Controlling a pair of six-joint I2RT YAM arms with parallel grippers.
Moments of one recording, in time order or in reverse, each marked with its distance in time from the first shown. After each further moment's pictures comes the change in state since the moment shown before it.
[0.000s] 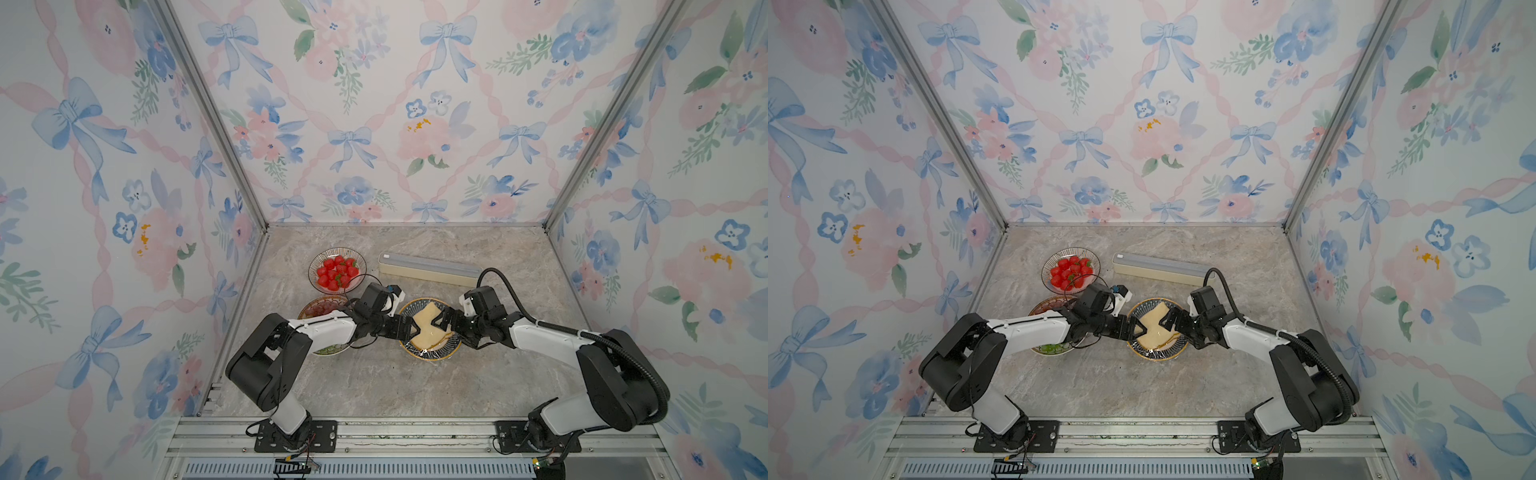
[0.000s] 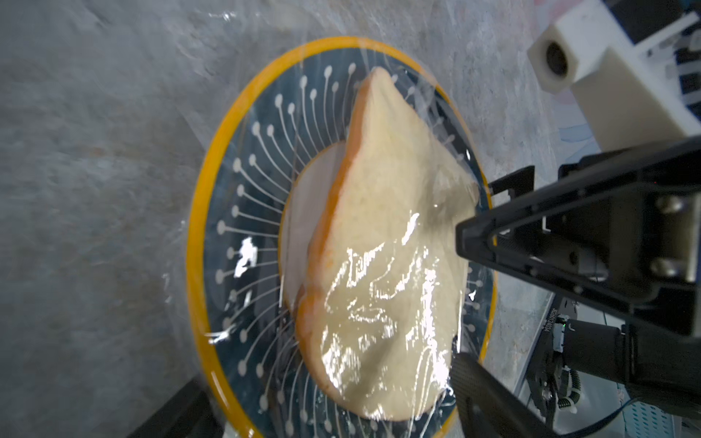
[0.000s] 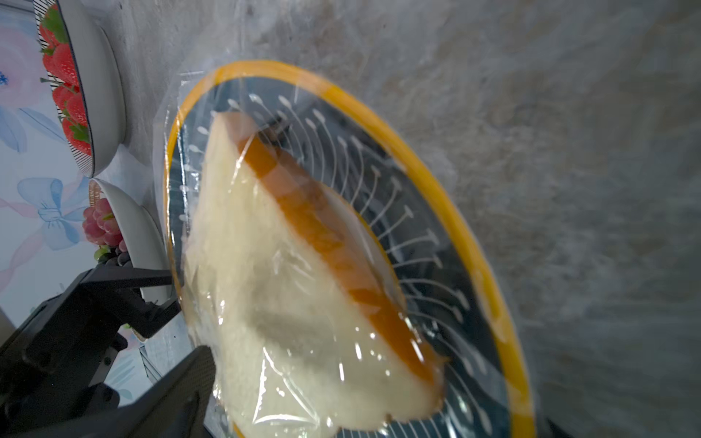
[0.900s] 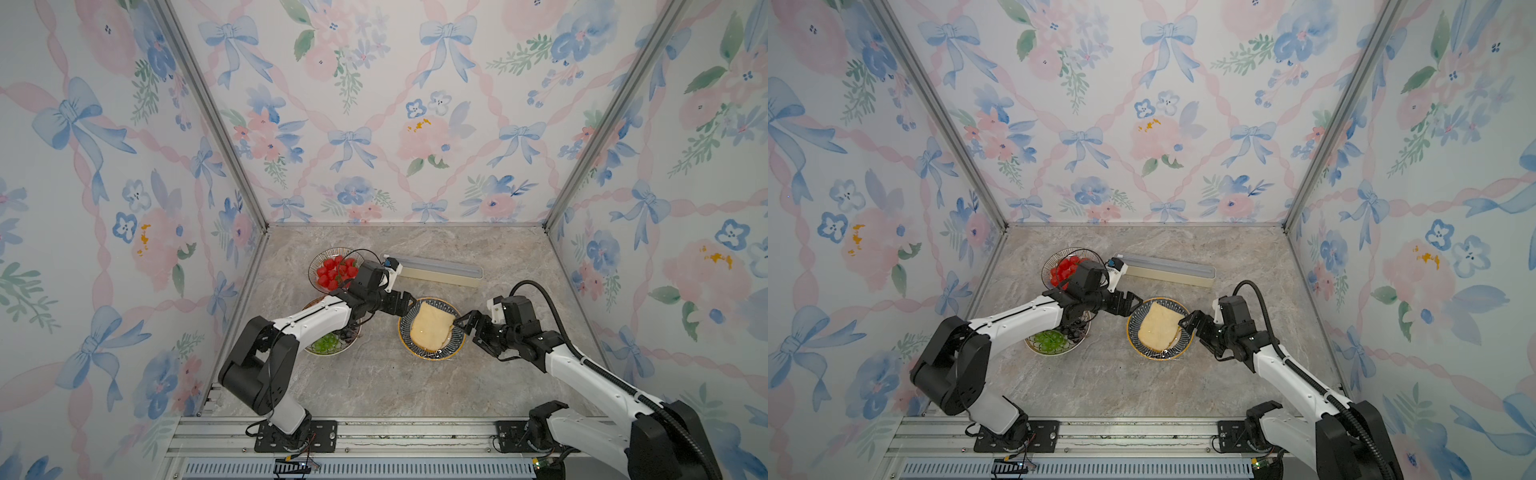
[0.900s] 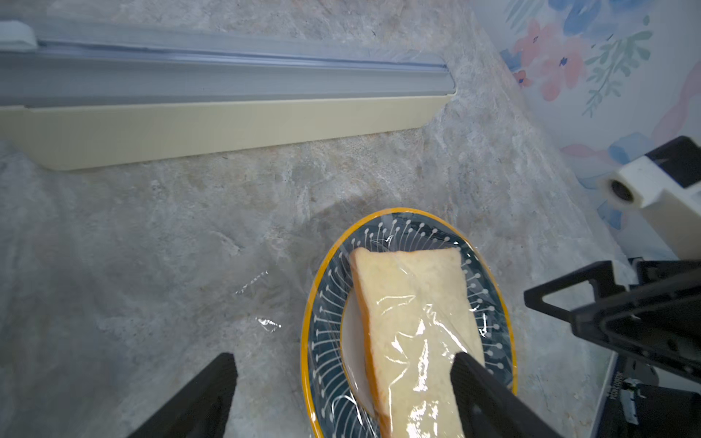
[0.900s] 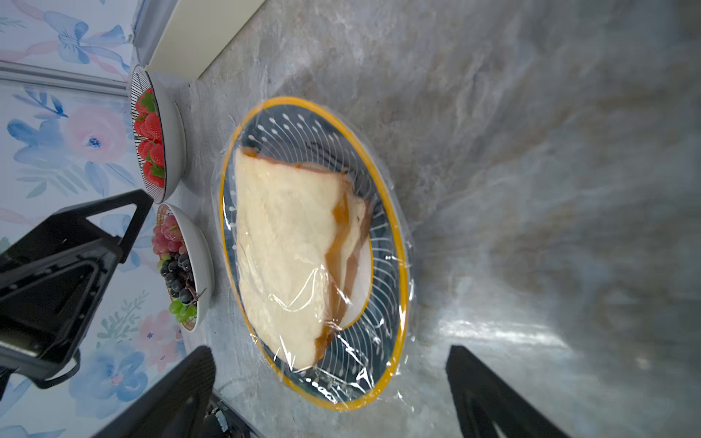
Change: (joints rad) left arm 0.088 0.020 0.210 -0.062 -0.128 0.220; right arm -0.081 -0.431 -0.193 -0.129 -0.016 0.108
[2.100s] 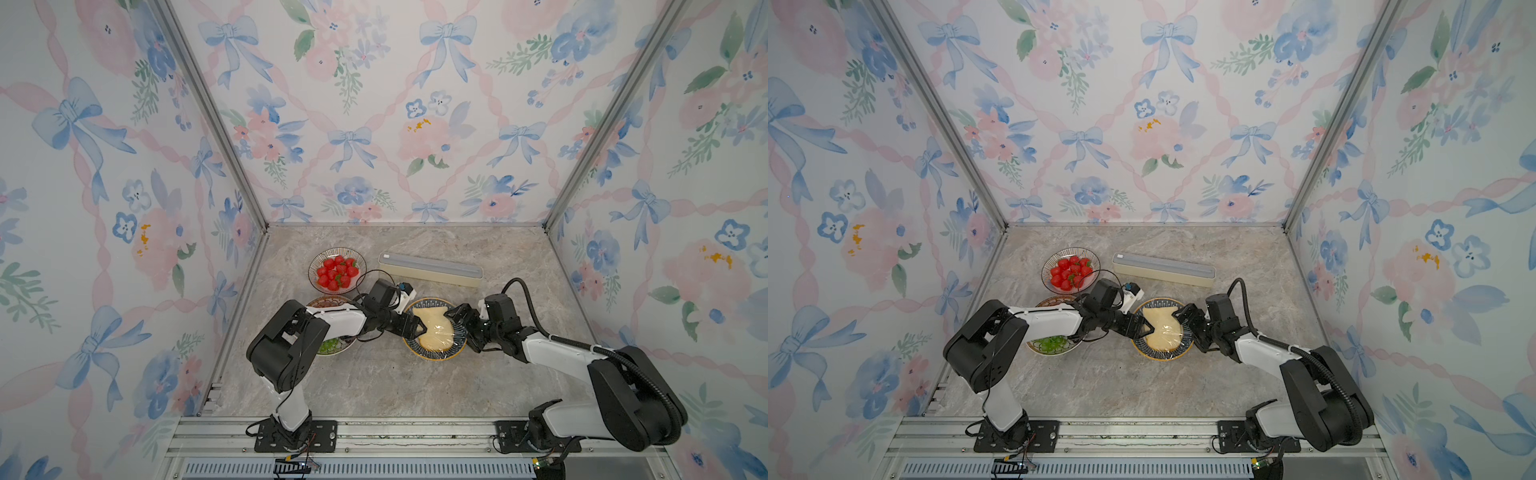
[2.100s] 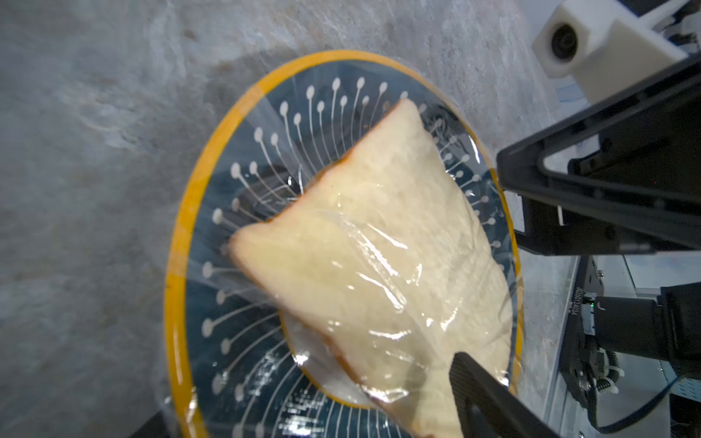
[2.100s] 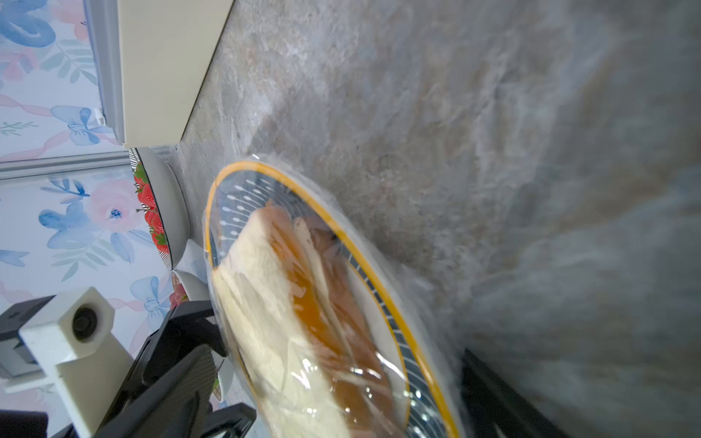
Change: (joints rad) left arm -0.066 0.103 -0.125 0.118 0.180 -0.061; right arm 0.000 0.290 0.005 0.323 0.064 0.197
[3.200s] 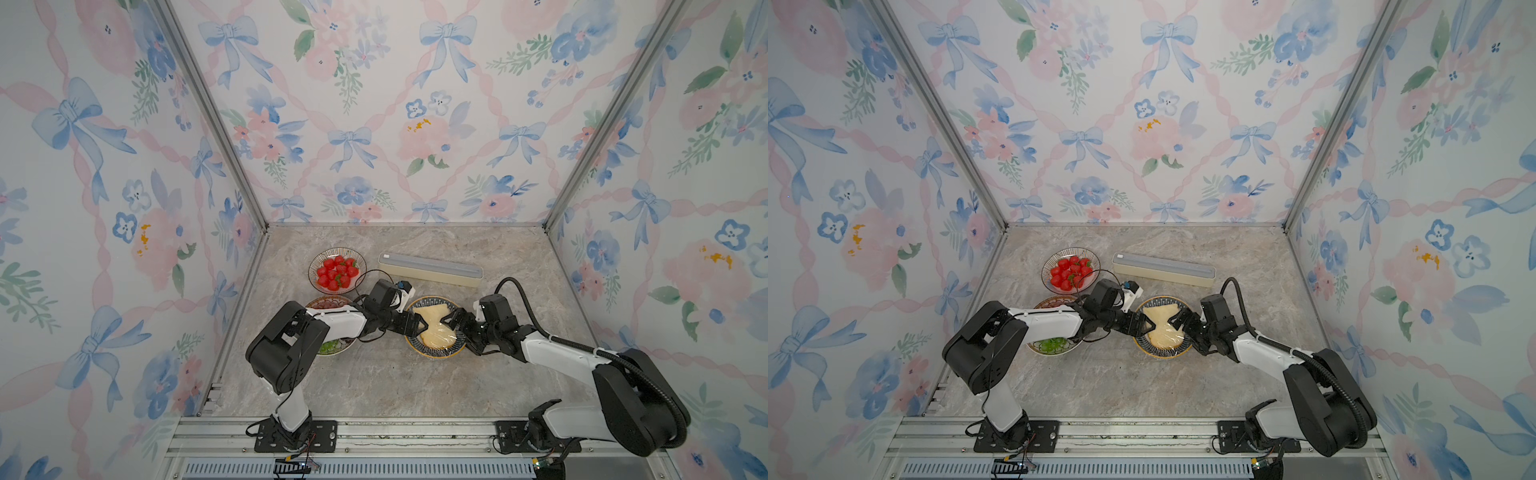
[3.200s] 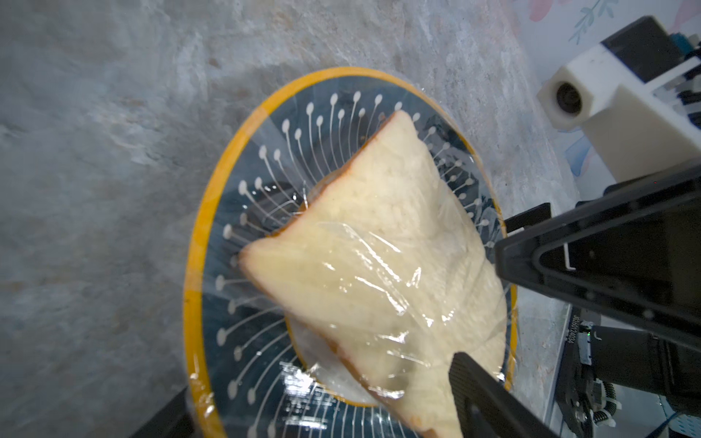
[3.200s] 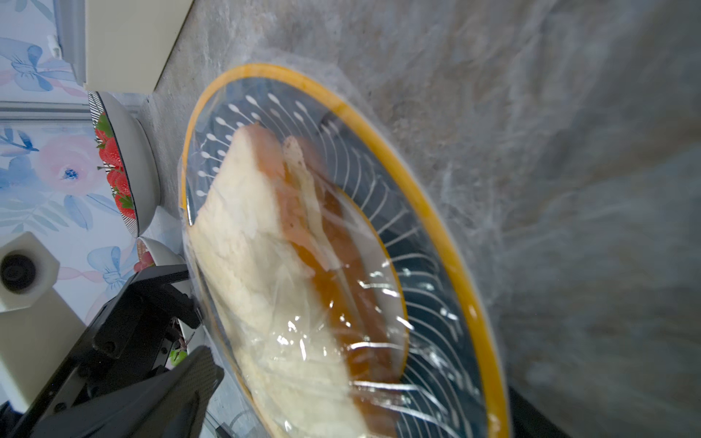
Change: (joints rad) left arm -0.011 -0.005 -0.014 0.060 -0.052 -0.071; right arm 0.038 -0.036 0.030 -0.113 0.001 -0.084
